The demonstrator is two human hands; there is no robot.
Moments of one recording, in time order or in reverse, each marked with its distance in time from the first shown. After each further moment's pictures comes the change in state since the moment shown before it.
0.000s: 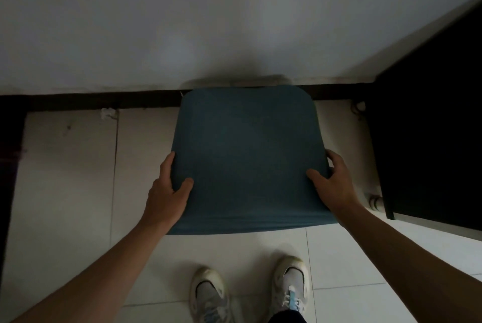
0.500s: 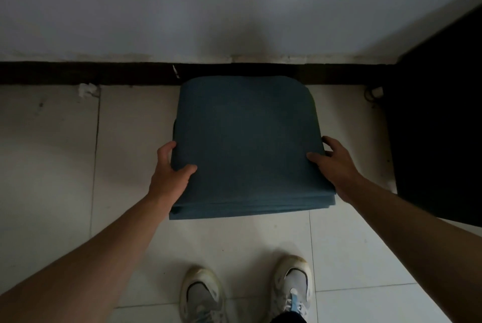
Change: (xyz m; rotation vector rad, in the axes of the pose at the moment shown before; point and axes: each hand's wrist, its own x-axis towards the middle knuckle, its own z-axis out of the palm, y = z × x) left_hand 0.061 -0.043 0.041 -0.177 -0.053 -0.214; right_hand 0.071 0.029 0.034 0.042 -0.087 0.128
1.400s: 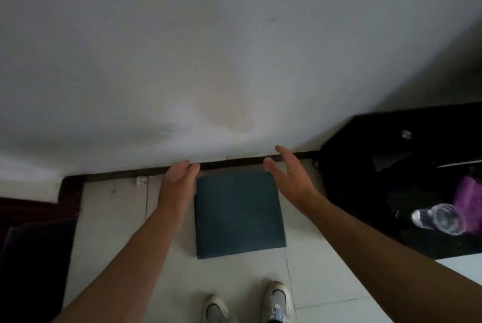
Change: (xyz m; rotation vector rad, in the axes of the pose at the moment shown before) left_hand -0.224 0.285 -0.105 -0.186 0.116 0.269; right_hand -0.226 -0.237 -0.110 -0.036 -0.054 -0.447
